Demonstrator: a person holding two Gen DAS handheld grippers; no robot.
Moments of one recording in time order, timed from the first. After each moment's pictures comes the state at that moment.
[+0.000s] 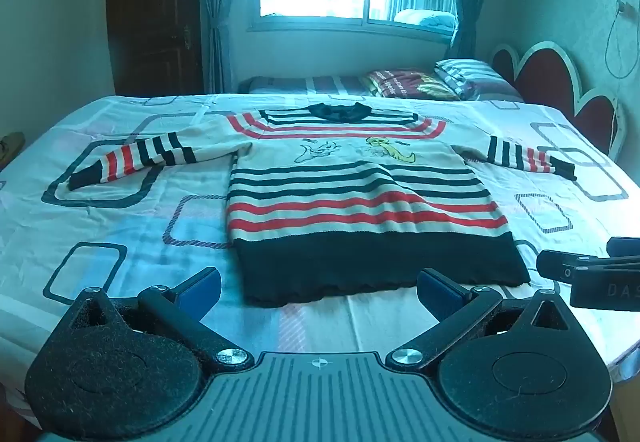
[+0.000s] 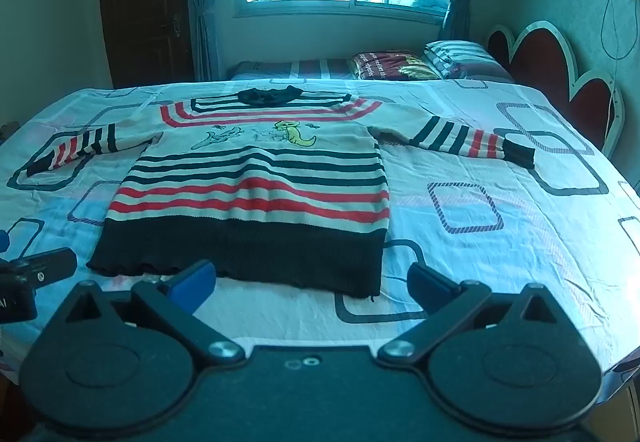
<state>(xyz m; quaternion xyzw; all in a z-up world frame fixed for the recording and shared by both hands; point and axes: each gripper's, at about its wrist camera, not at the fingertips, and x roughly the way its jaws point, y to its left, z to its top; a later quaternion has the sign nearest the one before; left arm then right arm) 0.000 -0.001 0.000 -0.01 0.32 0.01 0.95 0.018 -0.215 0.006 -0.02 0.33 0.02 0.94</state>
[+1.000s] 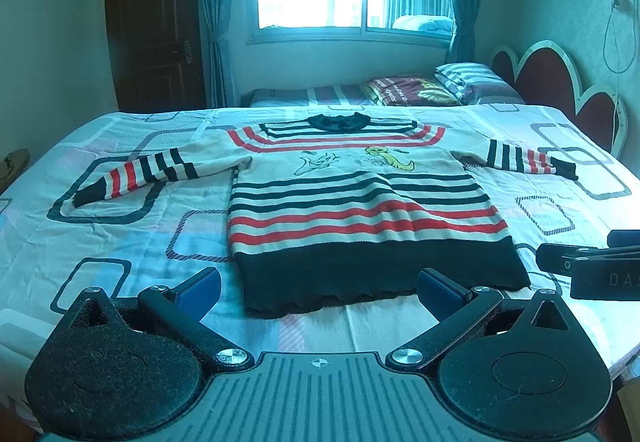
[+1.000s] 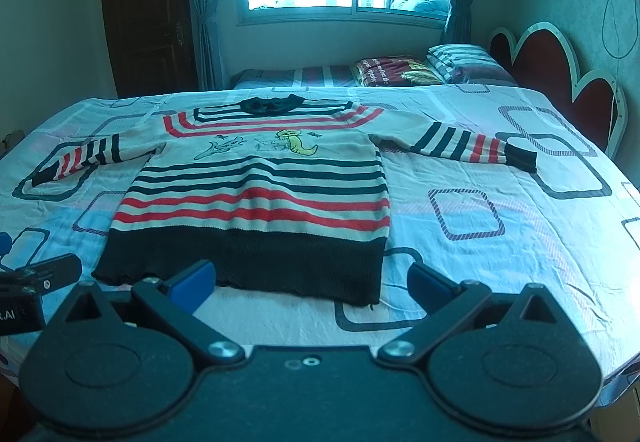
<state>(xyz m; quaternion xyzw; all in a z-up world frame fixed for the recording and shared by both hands) -0.003 -0.009 0.009 0.01 0.30 0.01 0.95 0.017 -0.221 0.015 -0.01 0.32 0.02 0.95</state>
